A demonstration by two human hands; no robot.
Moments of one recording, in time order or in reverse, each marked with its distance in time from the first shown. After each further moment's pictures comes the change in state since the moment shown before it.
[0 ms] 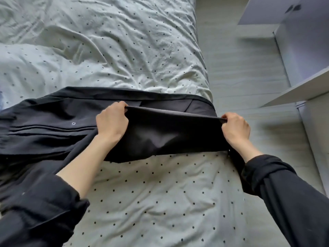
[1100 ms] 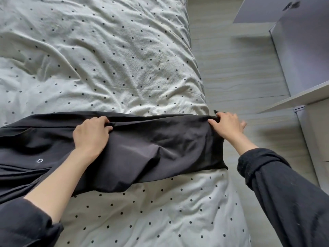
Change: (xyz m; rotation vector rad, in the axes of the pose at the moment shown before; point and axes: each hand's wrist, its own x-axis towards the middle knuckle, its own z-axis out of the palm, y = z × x) left_hand 0.084 -0.004 0.042 0.121 -0.224 -0.063; right_hand 0.126 0.002 0.037 -0.170 -0.212 0.052
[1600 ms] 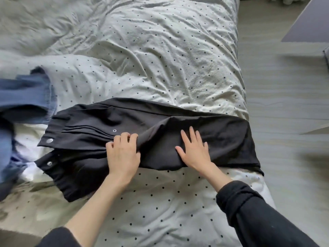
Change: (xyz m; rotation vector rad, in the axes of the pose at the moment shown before) left_hand -0.135 -0.072 -0.009 0.110 0.208 0.011; right_hand -0.167 -0.160 0.052 0.074 -0.208 -0.541
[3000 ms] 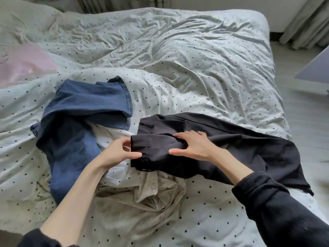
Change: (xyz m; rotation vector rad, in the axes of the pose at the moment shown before) left_hand 0.022 -0.288 -0.035 -1.188 -0.497 -0.196; right_hand 0.021 -0.261 -0.023 -0.087 -0.052 -0.317
